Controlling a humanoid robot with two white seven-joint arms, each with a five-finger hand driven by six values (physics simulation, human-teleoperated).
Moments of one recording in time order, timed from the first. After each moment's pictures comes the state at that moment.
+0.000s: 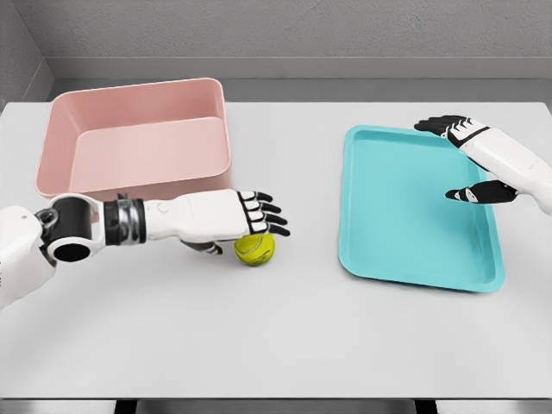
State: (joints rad) left arm -0.69 0.69 -0.95 -1.55 -0.57 -0.61 -0.23; right arm -0.21 -0.61 -0.03 -1.54 0.30 -0.61 0.50
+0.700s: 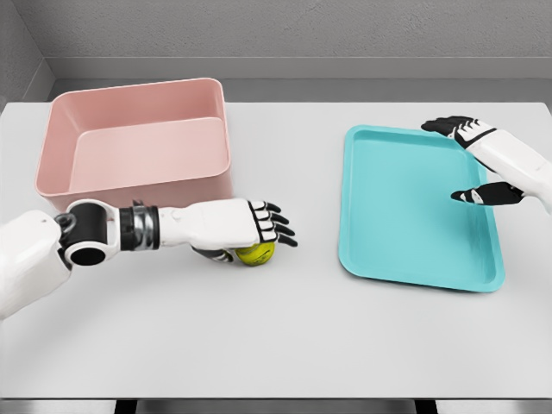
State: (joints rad) left arm -0.69 0.65 -0.99 -1.52 -0.57 -0.61 -0.23; right arm -0.19 -0.61 -0.06 -1.54 0.30 -0.61 0.50
